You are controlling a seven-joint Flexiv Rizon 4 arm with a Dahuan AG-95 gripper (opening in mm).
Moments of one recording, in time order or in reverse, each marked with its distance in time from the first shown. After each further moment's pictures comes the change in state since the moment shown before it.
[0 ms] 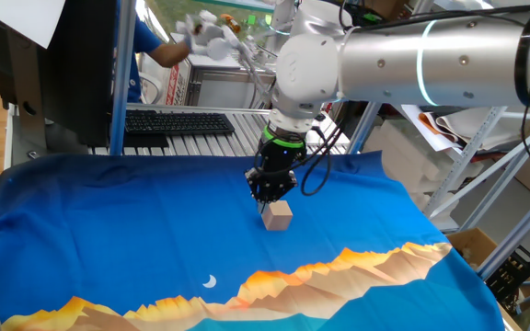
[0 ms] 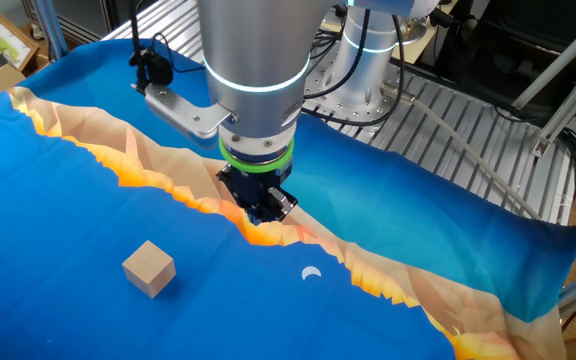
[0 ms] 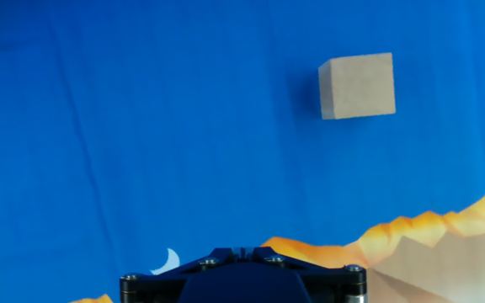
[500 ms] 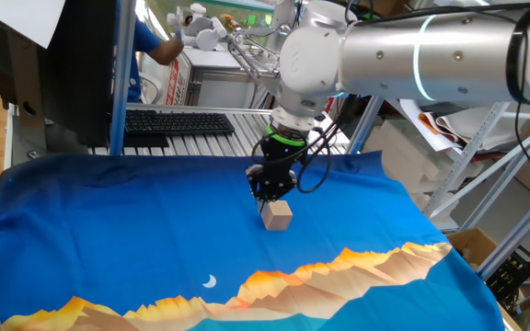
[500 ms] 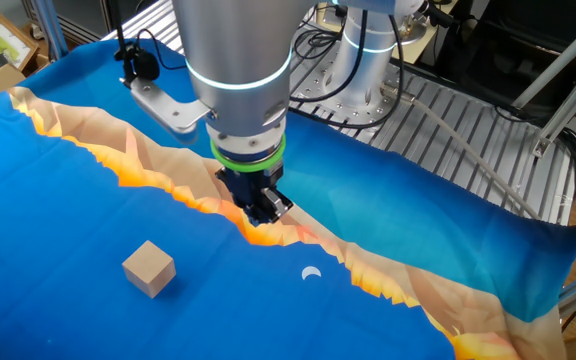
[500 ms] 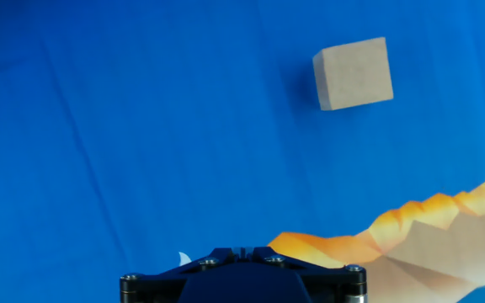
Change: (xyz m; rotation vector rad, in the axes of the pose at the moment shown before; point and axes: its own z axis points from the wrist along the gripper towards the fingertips) arm 0.000 0.000 0.000 -0.029 0.010 0.114
